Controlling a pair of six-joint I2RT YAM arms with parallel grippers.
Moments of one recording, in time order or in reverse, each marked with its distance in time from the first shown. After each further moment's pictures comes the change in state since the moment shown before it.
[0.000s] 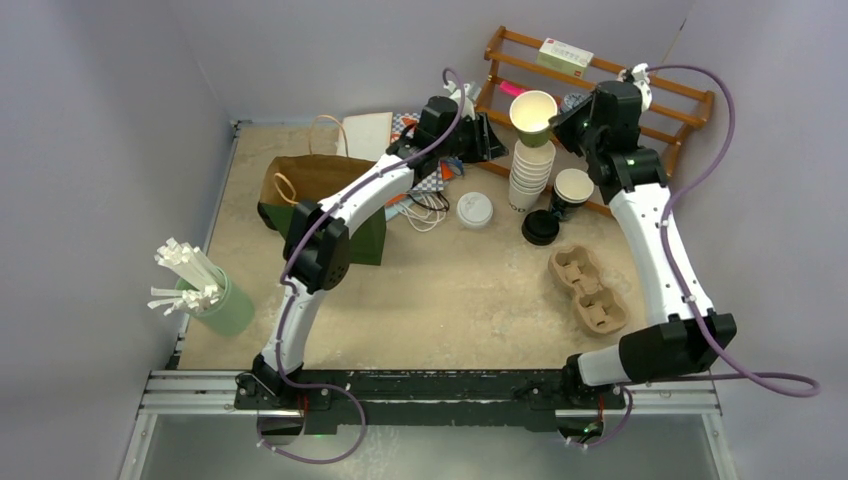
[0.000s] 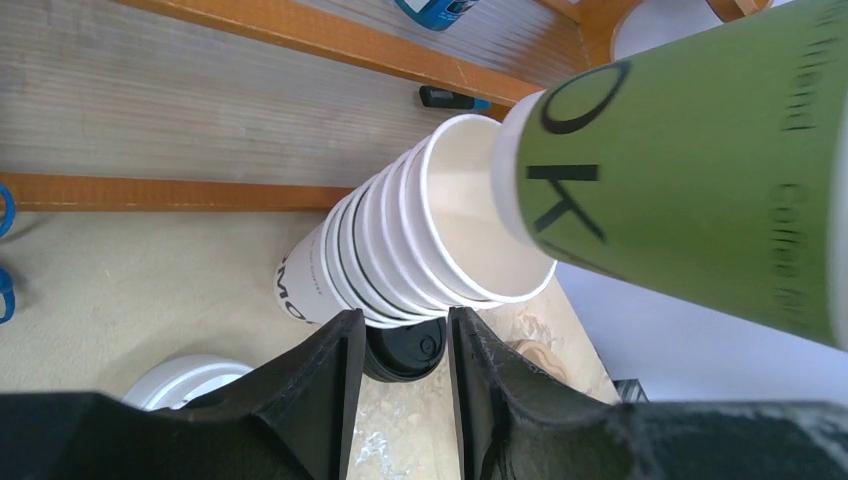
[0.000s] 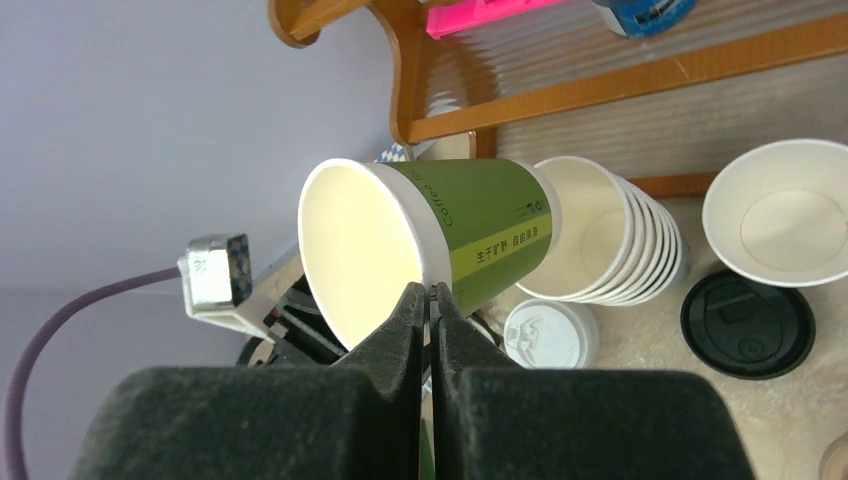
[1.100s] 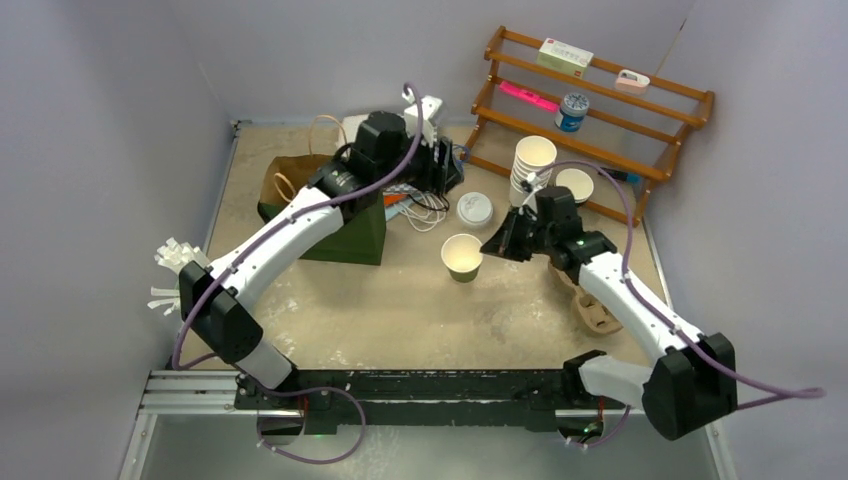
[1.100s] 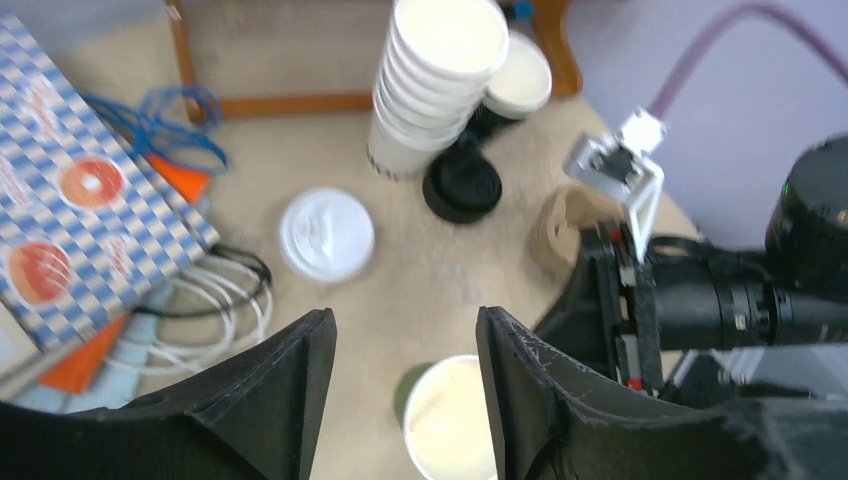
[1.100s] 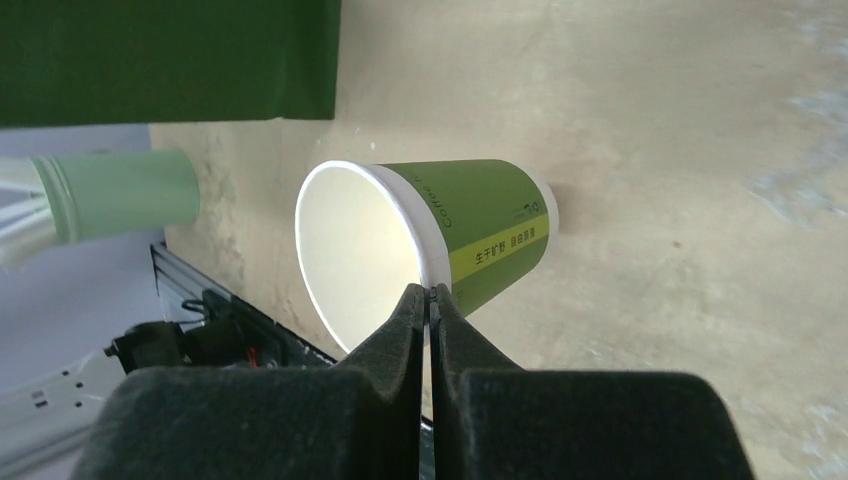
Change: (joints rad) left arm -0.027 -0.670 -0.476 -0.230 -0.154 0.370; right arm 0.175 -0.281 -0.735 0.097 -0.505 -0.204
